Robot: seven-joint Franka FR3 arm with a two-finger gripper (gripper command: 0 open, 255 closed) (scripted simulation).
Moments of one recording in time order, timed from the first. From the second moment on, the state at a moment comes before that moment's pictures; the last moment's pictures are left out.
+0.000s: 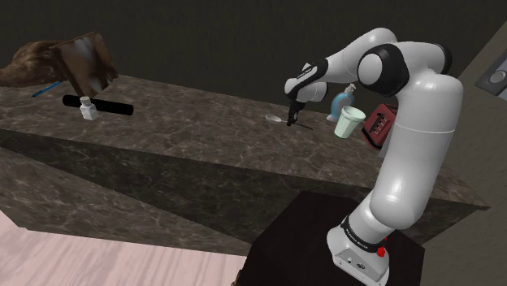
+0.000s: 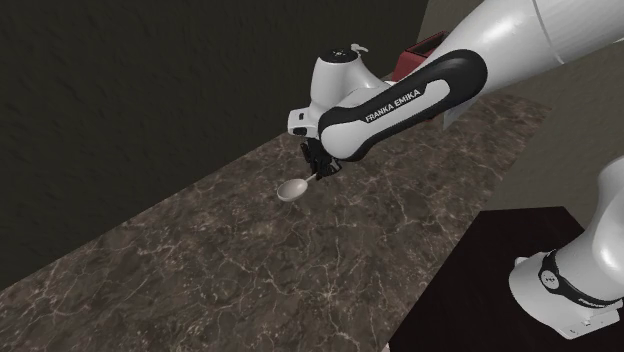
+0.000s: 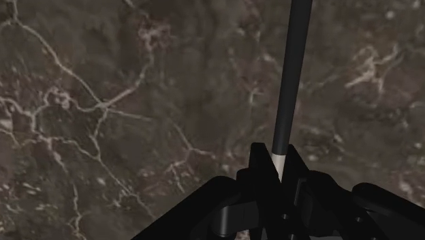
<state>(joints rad) -0.10 0.36 -0.46 -2.06 0.23 2.49 -1.40</state>
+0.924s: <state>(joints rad) -0.08 0.28 -0.49 -2.03 0.17 2.39 -1.36</state>
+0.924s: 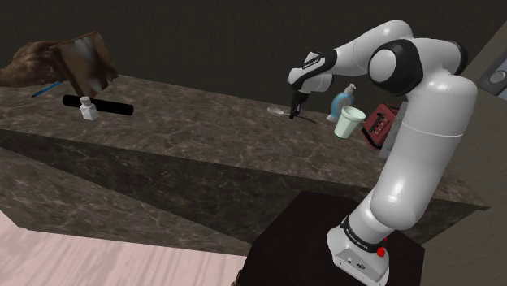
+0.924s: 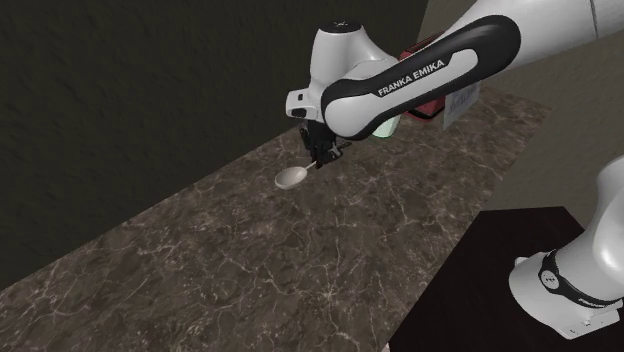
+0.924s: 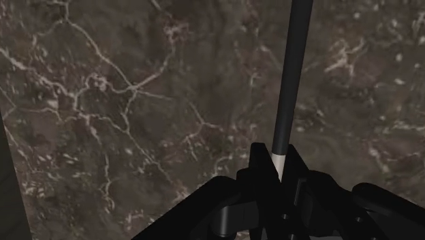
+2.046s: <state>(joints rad) -0.05 0.16 -0.51 -1.94 0.08 2.19 -1.30</state>
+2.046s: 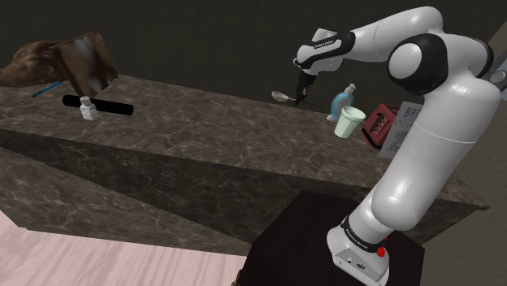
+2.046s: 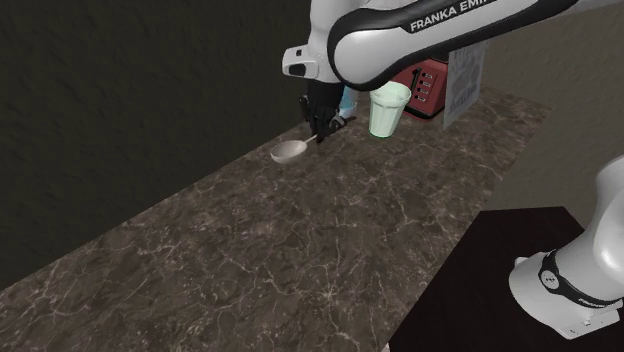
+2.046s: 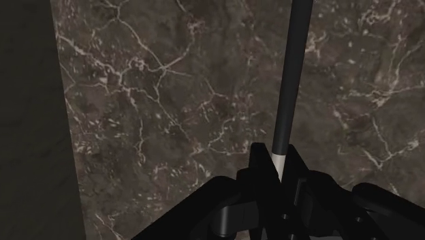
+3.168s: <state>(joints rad) -0.05 0.10 -0.52 -1.77 0.04 1.98 -1.28</state>
